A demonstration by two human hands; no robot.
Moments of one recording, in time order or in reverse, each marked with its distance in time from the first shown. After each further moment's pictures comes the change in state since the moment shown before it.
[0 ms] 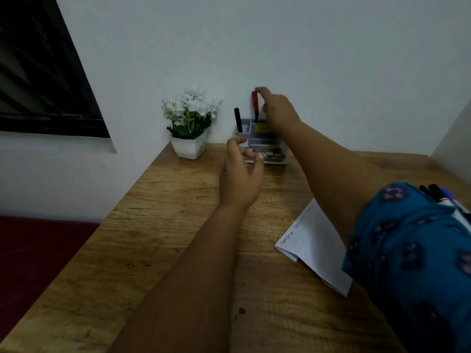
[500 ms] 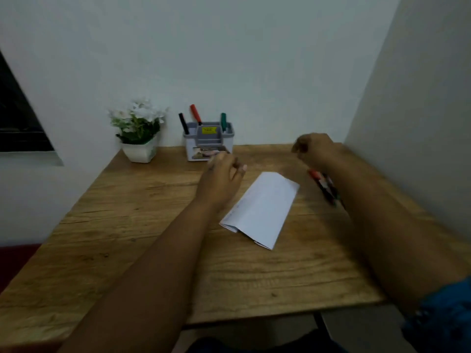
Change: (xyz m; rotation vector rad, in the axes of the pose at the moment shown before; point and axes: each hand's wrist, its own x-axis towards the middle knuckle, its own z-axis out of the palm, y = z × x) left_hand -0.034 0.045 0.027 0.270 -0.400 0.186; right_hand -0.195 0.102 -0.141 -0.134 -0.146 0.388
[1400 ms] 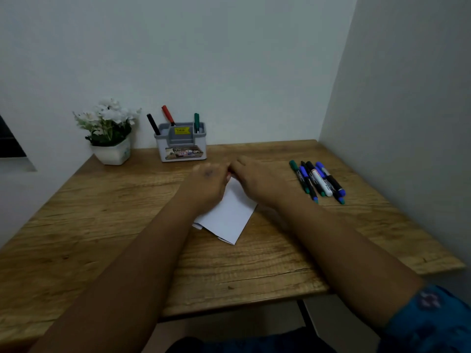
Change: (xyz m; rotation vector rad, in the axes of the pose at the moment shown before) left_hand -0.007 0.026 0.012 0.384 -0.238 0.232; right_hand -0.066 -0.036 0.045 0.023 0.023 -0.562
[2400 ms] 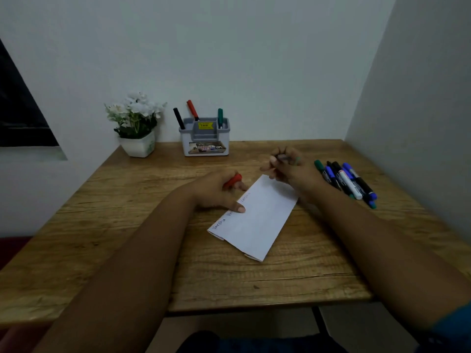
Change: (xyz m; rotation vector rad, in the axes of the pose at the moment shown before) left_hand -0.010 -0.035 -0.018 -0.555 -0.519 -0.219; right_hand -0.003 0.016 -0.001 1.163 0.164 0.522
